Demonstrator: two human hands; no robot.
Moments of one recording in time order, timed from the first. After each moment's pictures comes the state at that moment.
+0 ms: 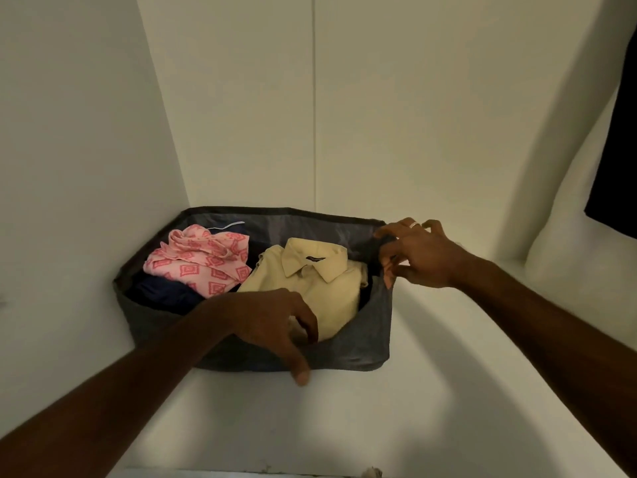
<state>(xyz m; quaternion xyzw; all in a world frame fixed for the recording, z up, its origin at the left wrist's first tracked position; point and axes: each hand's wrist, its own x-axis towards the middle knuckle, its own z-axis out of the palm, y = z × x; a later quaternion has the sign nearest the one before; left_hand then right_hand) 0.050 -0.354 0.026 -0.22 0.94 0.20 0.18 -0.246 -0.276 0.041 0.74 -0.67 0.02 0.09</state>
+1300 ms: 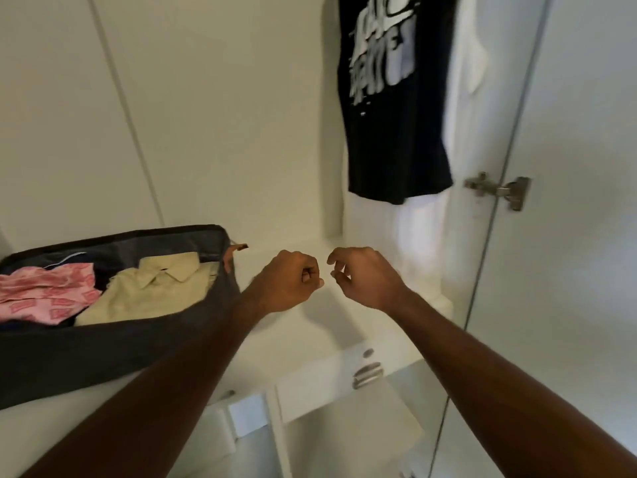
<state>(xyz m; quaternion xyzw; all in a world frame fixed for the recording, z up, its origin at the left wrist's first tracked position) -0.129 -0.135 0.020 -0.09 0.96 0.17 -0.20 -0.259 0.013 0.005 0.54 -0.79 0.26 0.15</state>
